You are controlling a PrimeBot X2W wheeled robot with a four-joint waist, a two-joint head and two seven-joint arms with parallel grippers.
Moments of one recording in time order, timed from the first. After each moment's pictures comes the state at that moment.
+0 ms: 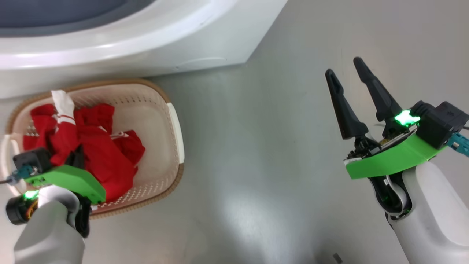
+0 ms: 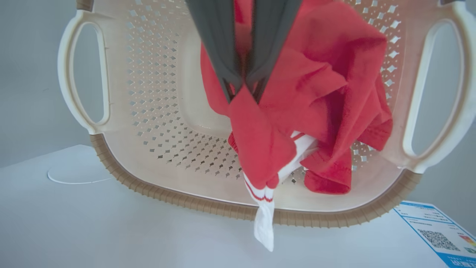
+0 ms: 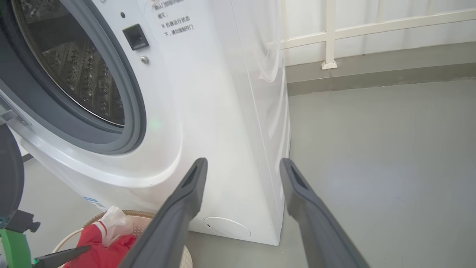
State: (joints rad) left arm -0.77 0.17 -0.17 1.17 -0.49 -0.13 -0.25; right arm -0.49 -0.26 0.27 0.08 0.53 0.13 -0.26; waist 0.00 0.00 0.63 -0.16
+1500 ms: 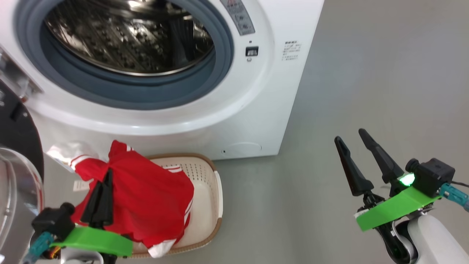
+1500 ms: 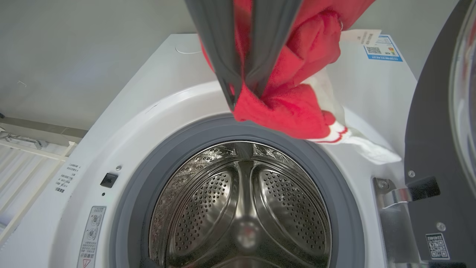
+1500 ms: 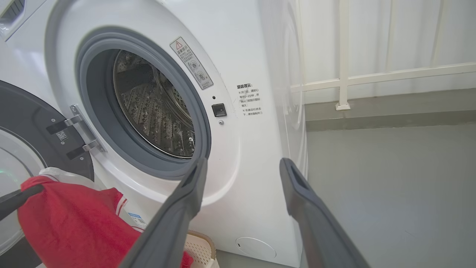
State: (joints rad) left arm -0.20 0.12 -0.11 0.31 -0.41 -0.13 -0.25; right arm -0.26 -0.30 0.26 0.15 0.56 0.13 -0.26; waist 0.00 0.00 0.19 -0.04
